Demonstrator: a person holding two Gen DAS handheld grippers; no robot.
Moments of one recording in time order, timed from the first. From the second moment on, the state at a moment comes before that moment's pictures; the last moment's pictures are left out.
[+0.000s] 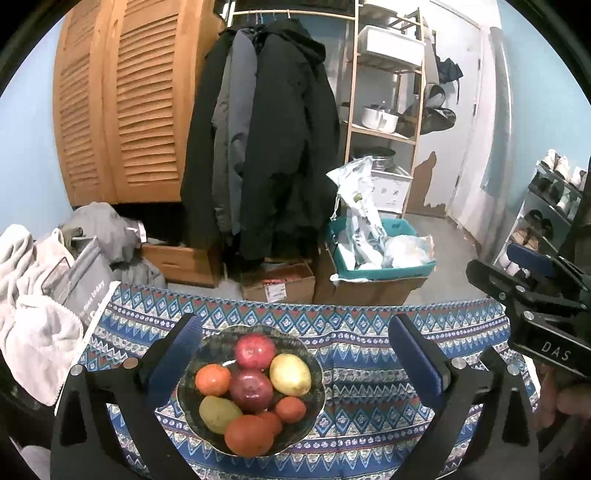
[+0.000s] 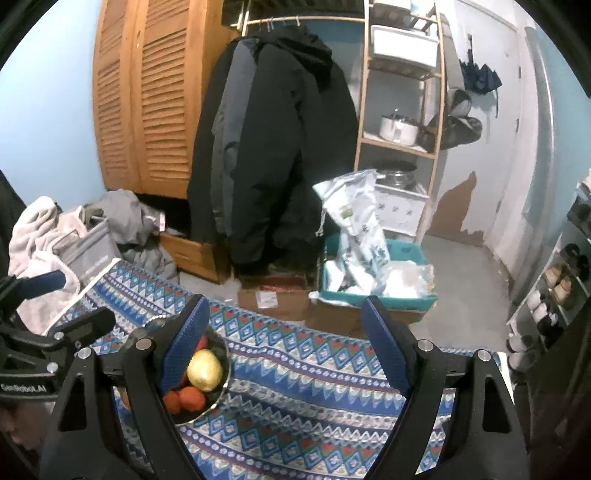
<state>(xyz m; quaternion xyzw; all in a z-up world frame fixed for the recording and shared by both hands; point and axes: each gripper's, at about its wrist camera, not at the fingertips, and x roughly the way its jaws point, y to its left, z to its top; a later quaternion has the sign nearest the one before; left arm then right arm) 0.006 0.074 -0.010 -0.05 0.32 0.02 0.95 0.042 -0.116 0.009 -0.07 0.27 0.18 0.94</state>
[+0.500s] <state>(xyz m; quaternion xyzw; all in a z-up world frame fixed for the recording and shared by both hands) 0.019 0.053 -0.008 -0.03 0.32 0.02 0.95 0.045 -0.146 0.006 -0.08 0.26 0.14 0.95</state>
